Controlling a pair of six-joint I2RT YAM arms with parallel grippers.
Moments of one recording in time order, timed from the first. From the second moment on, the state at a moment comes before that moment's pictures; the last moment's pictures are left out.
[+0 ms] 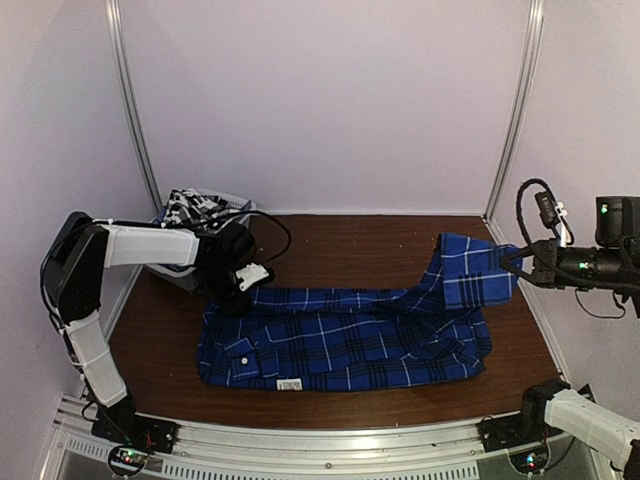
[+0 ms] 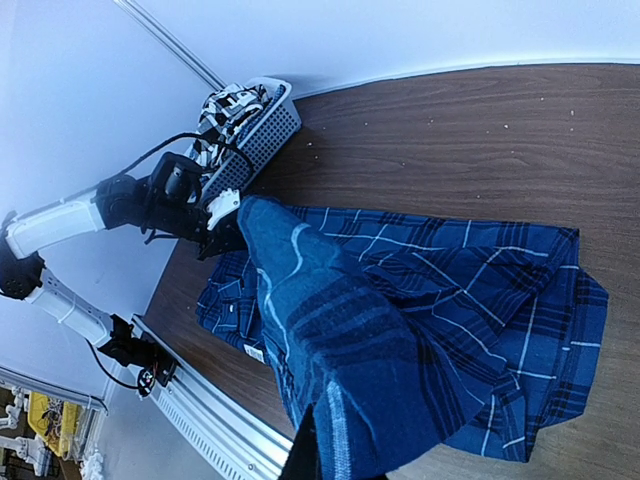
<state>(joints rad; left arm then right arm) -0.58 1.82 1.21 -0.70 -0.02 0.32 0.17 0.67 1.12 -1.01 -0.55 0.34</state>
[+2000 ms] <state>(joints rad) -1.16 1.91 1.27 0.38 -0.16 0.92 0.24 1.23 0.90 -0.19 -1.01 0.64</state>
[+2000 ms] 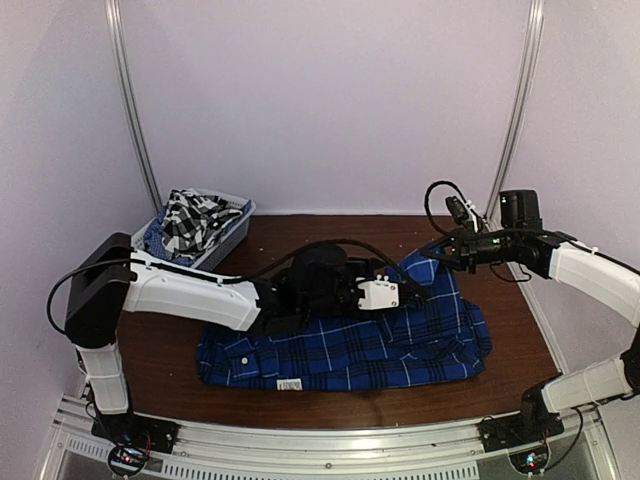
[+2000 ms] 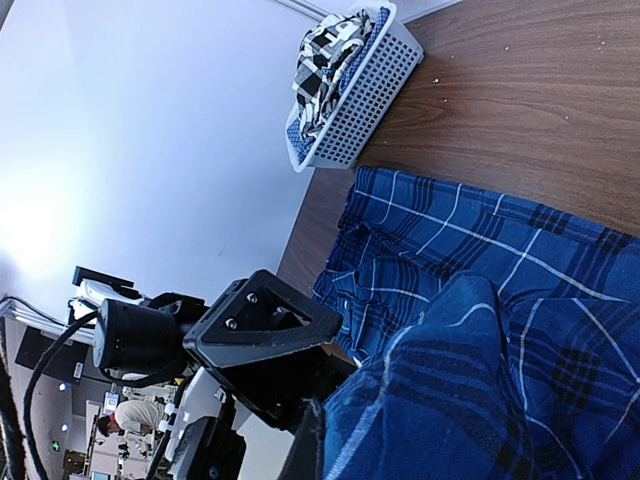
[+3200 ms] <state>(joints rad) -1.17 2.00 1.31 0.46 -0.06 0.92 0.24 1.23 0.88 -0.17 -1.02 0.66</state>
